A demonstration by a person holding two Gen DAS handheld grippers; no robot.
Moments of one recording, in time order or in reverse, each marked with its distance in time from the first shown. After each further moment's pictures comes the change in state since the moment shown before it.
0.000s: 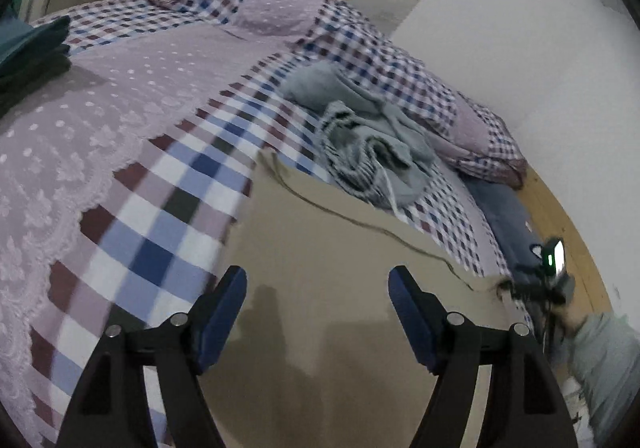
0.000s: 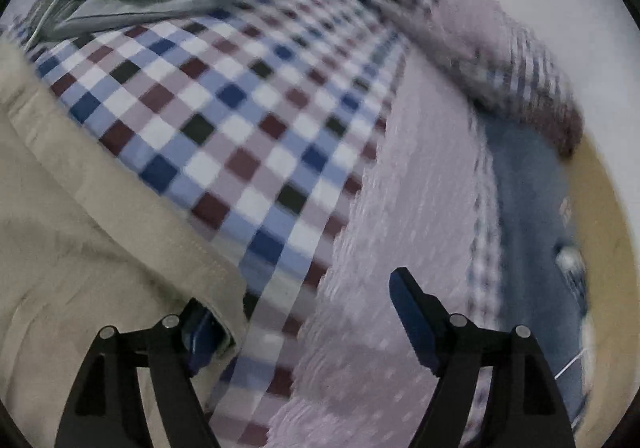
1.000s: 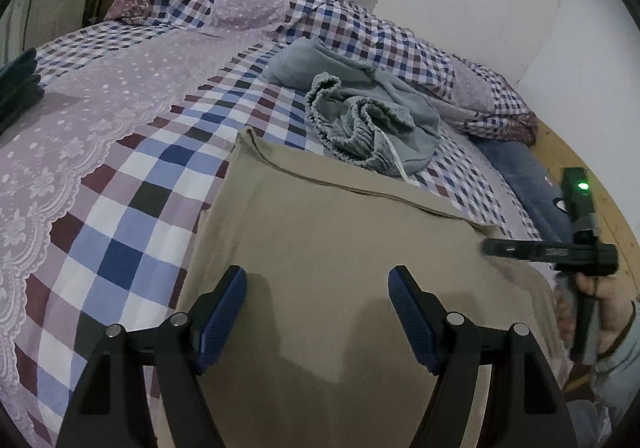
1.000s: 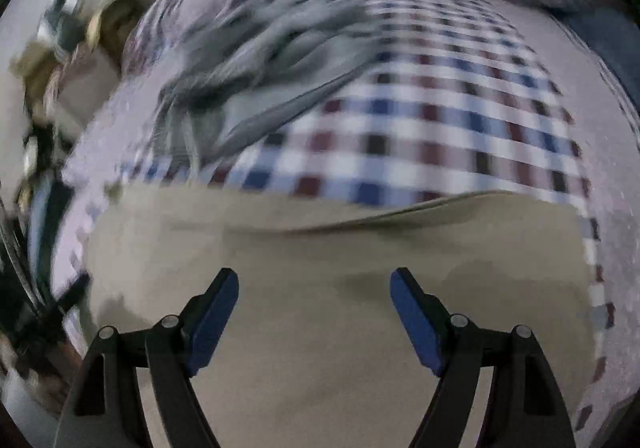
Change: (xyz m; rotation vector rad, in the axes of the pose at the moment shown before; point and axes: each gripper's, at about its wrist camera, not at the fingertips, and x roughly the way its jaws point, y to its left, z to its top) left arm 0.021 -0.014 -0.014 0.147 0.062 0.071; right arm -0.043 0.121 0.050 0.441 -0.037 0.580
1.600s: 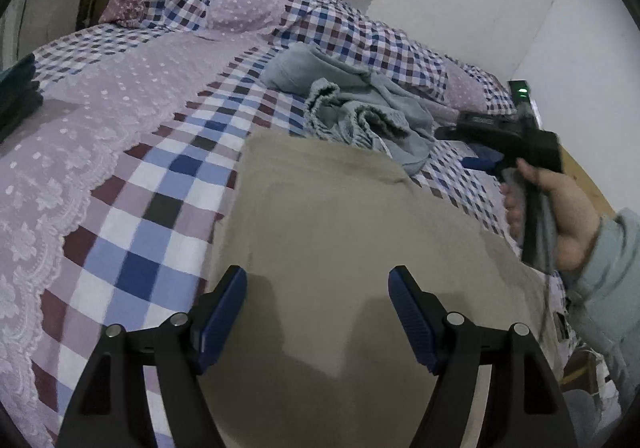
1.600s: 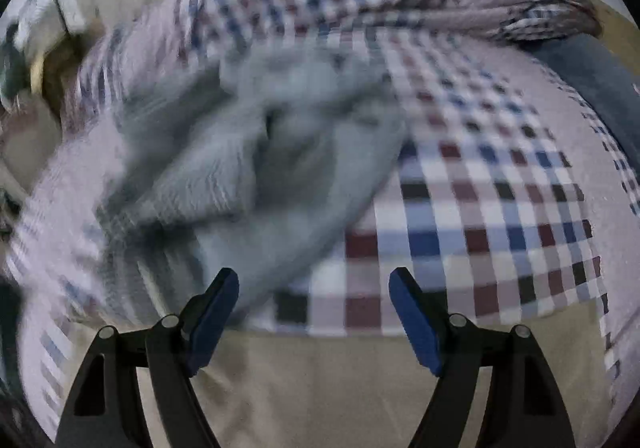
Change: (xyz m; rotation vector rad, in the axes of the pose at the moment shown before) left arm -0.013 0.013 0.006 -0.001 -0.021 -0.019; right arm 0.036 0.025 0.111 0.167 -0.193 -0.163
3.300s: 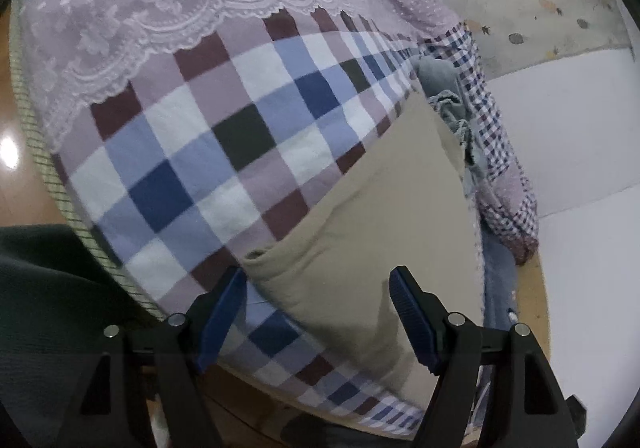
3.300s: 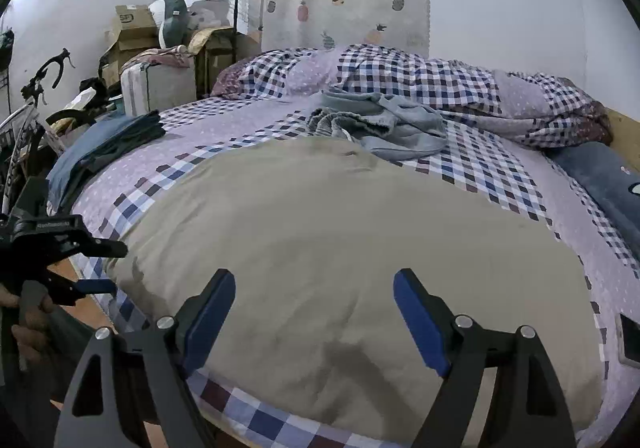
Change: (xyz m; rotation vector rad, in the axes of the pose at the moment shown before) left arm -0.072 0.065 -0.170 -0.700 0.037 -0.048; right arm -0.192 0.048 -0.334 -0.406 -0.352 0.138
